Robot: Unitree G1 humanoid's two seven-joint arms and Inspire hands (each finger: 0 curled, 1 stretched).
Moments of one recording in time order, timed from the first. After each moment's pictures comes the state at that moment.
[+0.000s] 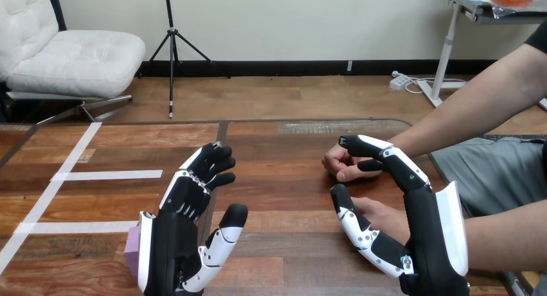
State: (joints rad) left arm 0.09 -0.05 -0.11 0.65 0.00 -1.26 0.05; right arm 0.27 -0.11 0.12 0.01 -0.52 -0.75 -0.40
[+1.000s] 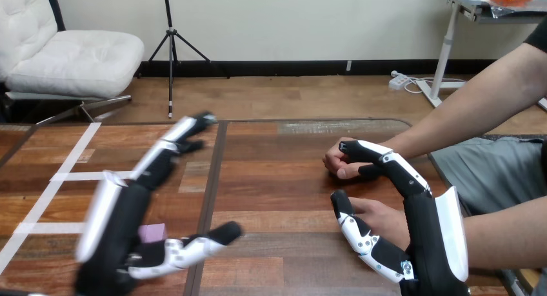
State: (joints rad) left arm 0.16 0.26 0.03 0.24 0.02 -1.06 -0.14; right arm 0.29 -0.11 0.12 0.01 -0.53 -0.75 -0.40
